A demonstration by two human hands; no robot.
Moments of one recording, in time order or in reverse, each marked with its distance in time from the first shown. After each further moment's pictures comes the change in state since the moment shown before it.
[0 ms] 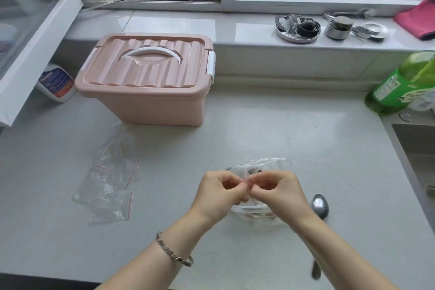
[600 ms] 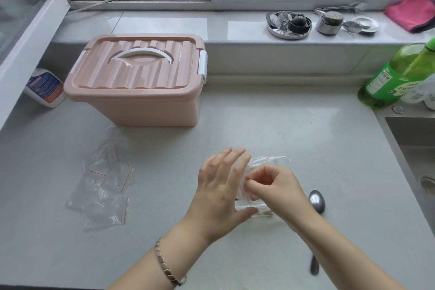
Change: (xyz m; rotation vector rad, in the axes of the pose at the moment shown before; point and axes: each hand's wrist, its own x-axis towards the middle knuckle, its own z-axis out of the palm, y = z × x) left_hand 0.004 -0.021 -0.001 0.869 0.158 0.849; right_hand -0.004 -0.013 -0.004 0.056 -0.014 0.052
